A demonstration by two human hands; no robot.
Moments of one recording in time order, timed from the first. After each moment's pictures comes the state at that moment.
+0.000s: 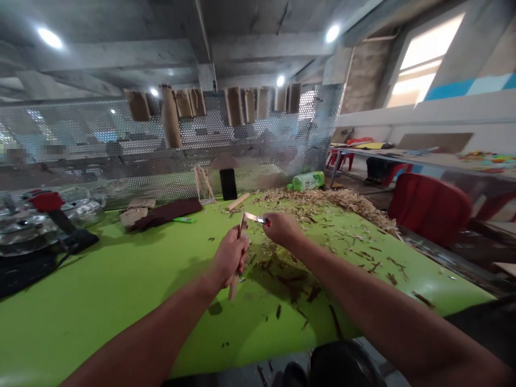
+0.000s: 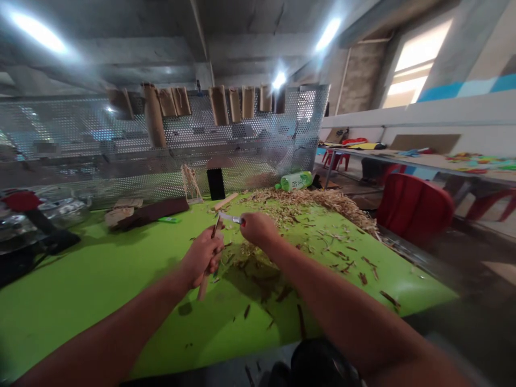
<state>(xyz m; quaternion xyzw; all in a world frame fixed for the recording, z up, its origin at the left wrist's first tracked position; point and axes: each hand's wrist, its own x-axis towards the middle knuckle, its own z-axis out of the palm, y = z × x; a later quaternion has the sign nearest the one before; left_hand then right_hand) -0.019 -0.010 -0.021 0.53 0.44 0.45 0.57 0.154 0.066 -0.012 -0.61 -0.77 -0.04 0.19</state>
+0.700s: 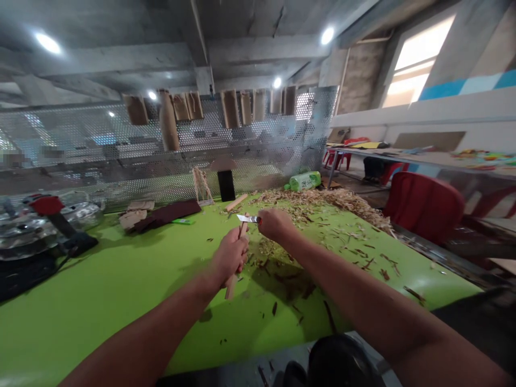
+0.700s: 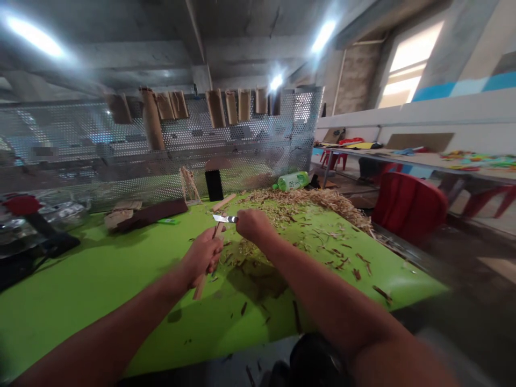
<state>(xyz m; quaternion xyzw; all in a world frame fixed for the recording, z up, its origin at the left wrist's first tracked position) -0.017 -0.011 -0.011 0.56 0.49 0.41 0.53 0.139 0.073 -0.005 -0.61 -0.78 -0.08 0.15</state>
